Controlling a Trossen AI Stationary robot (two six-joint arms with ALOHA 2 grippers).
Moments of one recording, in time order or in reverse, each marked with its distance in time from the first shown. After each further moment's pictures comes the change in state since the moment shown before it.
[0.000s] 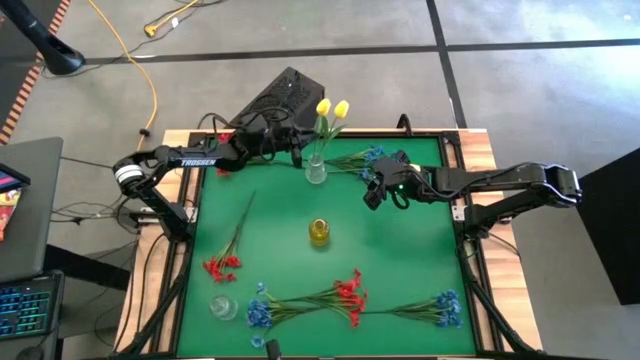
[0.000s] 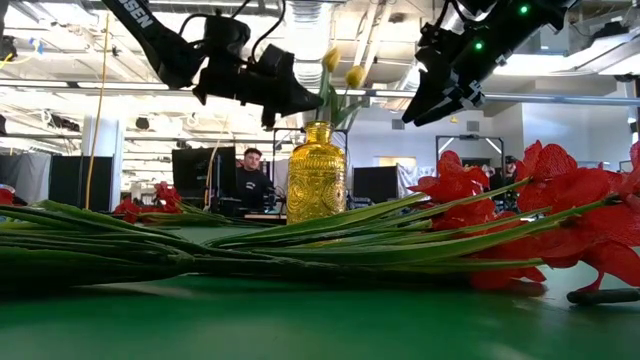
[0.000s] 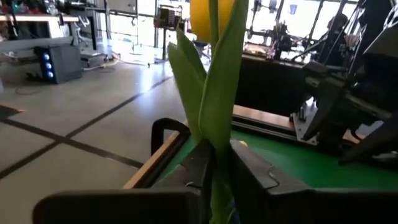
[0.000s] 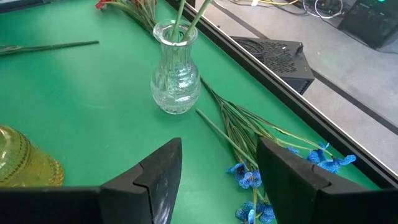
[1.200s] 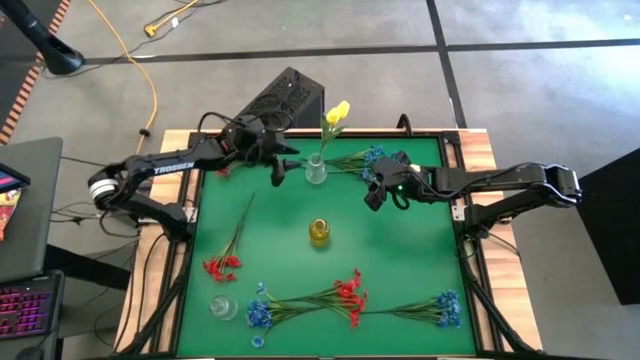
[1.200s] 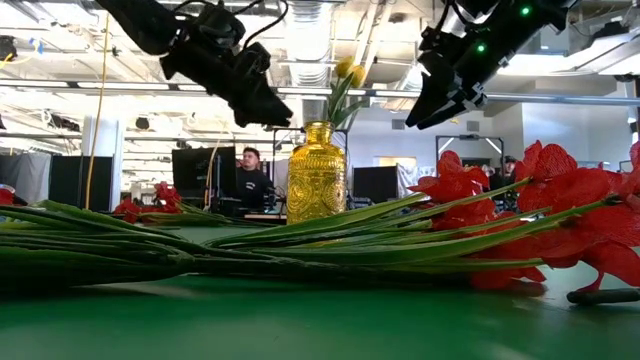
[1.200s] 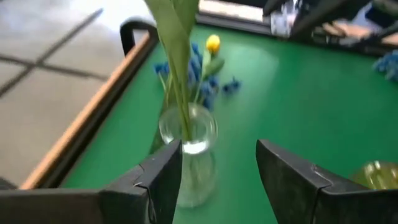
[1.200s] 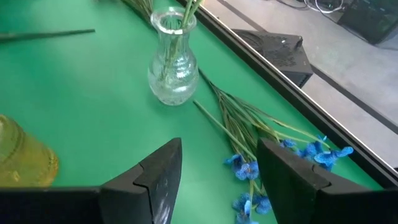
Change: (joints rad) left arm -0.003 -0.223 0.000 -0.676 0.084 0.200; right arm 0.000 0.000 0.000 -0.044 -0.002 0.000
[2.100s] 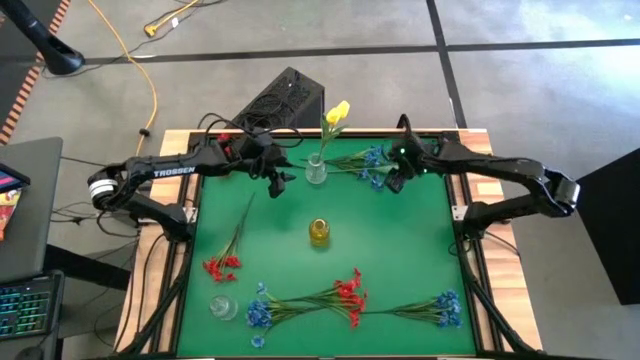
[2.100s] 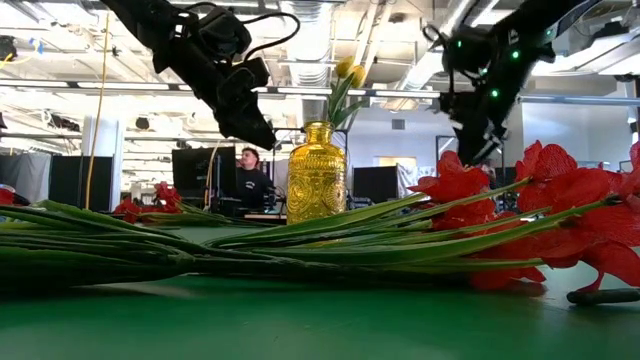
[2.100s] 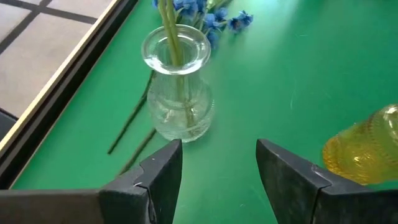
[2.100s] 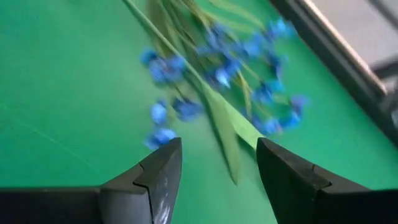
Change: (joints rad) left arm -0.083 -0.002 0.000 -0.197 -0.166 0.000; right arm -0.446 0.030 0.000 -0.309 -0.333 -0.186
